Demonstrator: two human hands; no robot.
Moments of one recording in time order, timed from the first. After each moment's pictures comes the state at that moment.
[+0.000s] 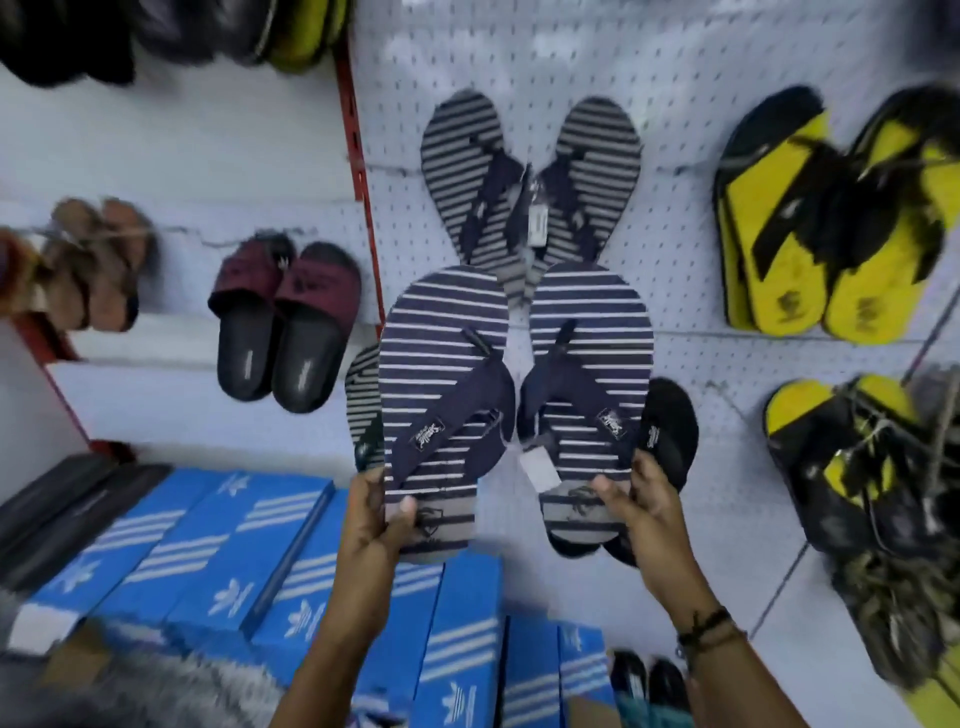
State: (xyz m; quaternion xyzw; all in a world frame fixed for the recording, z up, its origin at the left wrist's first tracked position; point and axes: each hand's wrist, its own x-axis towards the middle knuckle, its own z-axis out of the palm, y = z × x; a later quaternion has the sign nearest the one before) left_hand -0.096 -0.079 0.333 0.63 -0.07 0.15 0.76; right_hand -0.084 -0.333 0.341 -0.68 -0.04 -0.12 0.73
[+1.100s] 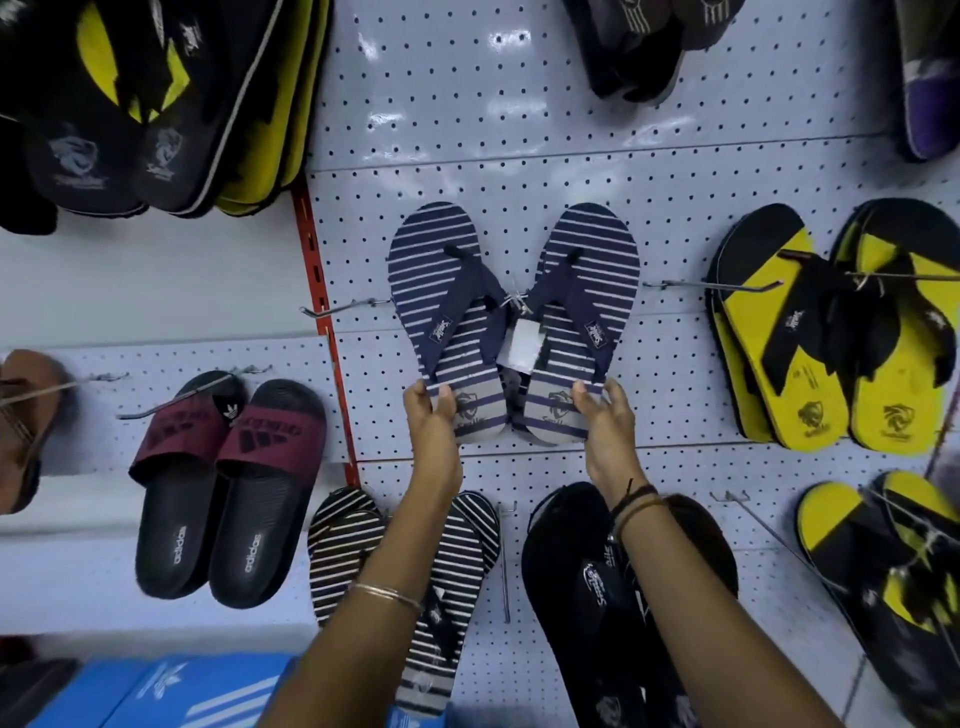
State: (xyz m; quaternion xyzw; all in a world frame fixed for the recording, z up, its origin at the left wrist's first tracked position) left_hand 0.172 -0.151 0.475 0.54 -0.07 0.14 0.83; right_hand 0.148 -0.314 0.470 -0.55 0.05 -0.24 0.80
